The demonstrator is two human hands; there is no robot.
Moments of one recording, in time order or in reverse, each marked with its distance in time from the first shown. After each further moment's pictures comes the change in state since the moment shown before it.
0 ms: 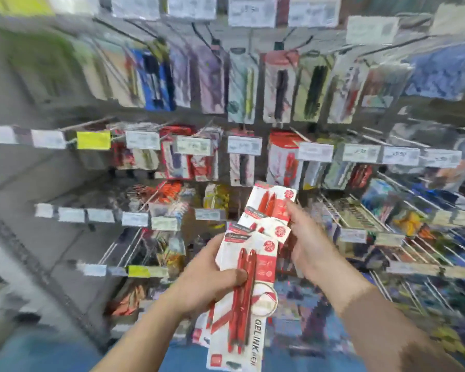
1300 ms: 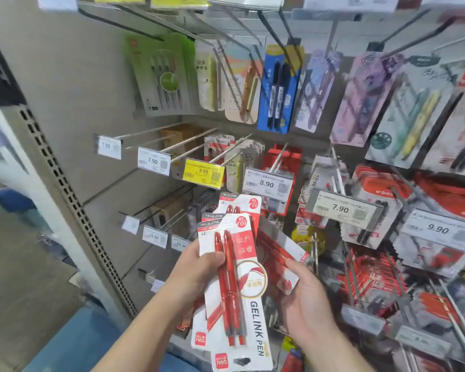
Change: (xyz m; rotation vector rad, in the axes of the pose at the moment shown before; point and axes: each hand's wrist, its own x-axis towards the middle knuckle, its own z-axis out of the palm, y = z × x) left_hand 0.072 -0.019 -0.252 -0.430 0.406 -0.002; right_hand 0.140 0.094 0.220 0.369 -0.137 0.255
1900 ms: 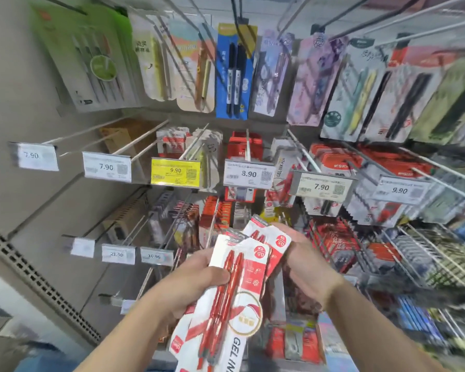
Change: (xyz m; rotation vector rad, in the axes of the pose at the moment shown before) left_hand 0.037 0.001 -0.022 0.200 -0.500 -0.266; right_hand 0.002 -0.027 0.018 -0.612 -0.099 -0.169
